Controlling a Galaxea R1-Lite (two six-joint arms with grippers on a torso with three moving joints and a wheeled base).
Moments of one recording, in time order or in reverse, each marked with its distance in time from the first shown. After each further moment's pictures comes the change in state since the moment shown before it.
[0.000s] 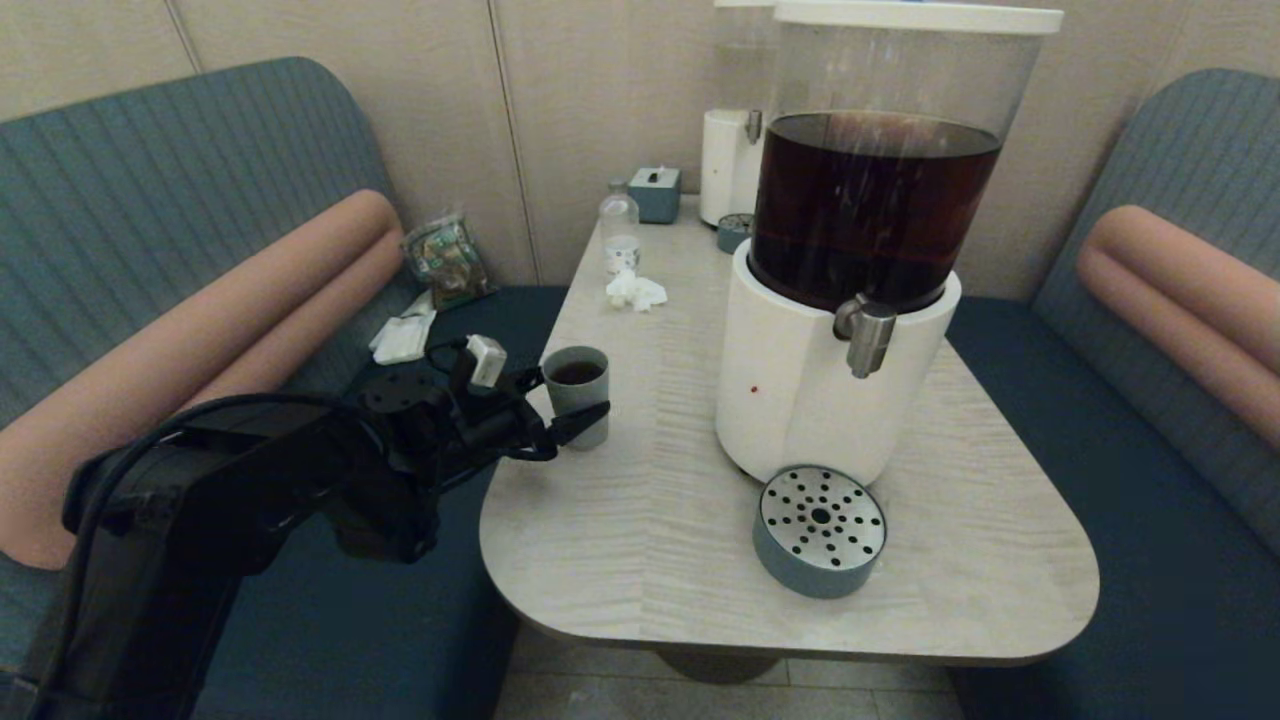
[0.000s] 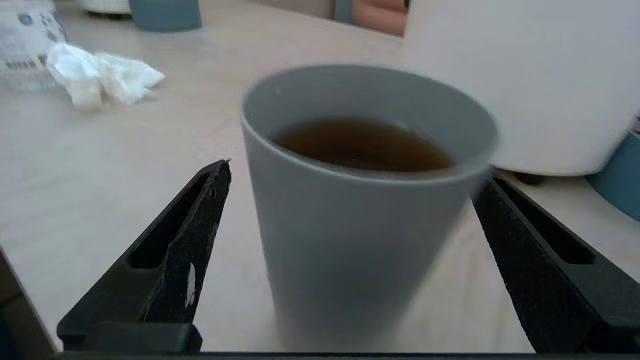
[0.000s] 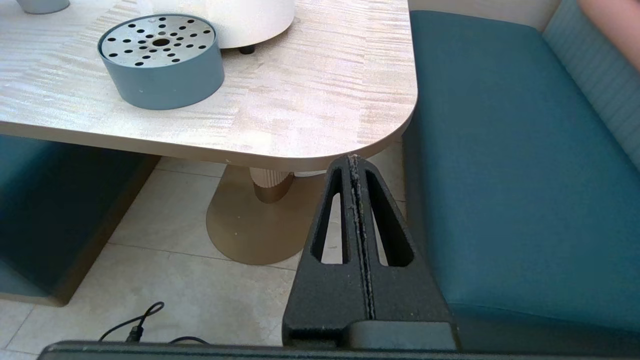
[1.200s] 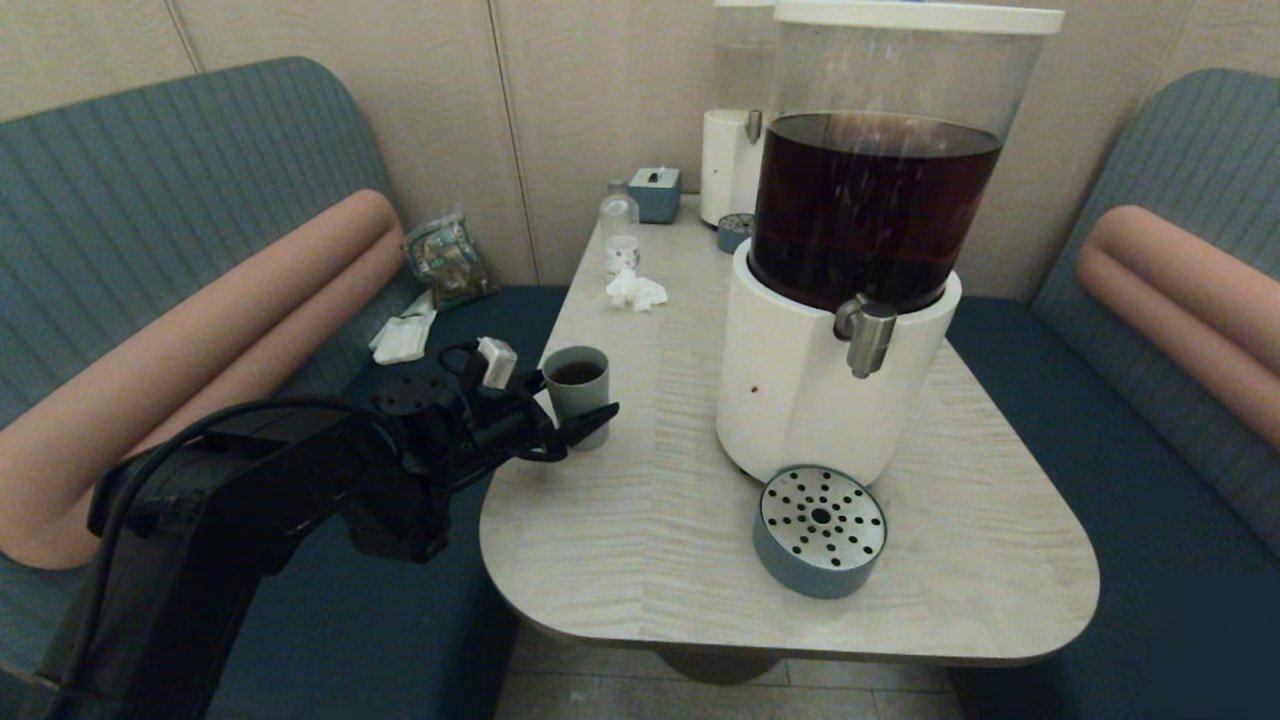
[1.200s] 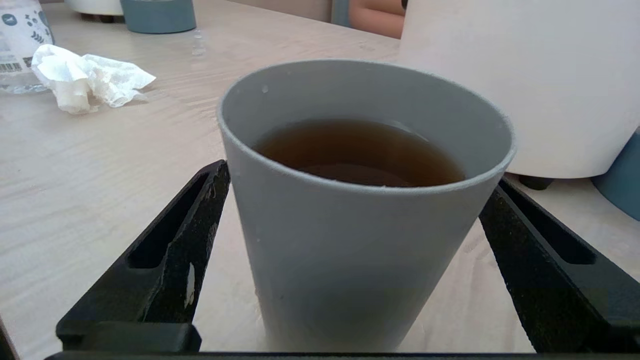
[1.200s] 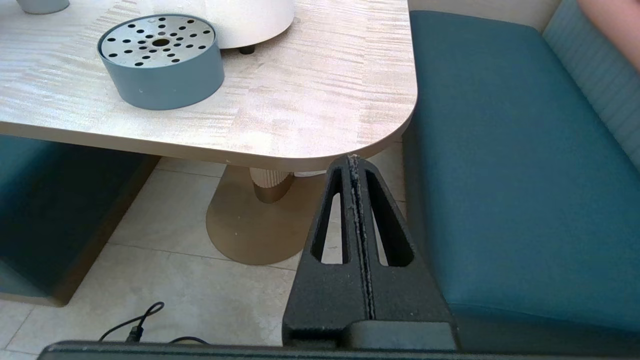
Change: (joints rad) left arm -0.024 0.024 -0.032 0.000 0.006 -0.001; right arm 0.000 0.000 0.000 0.000 0.000 0.000
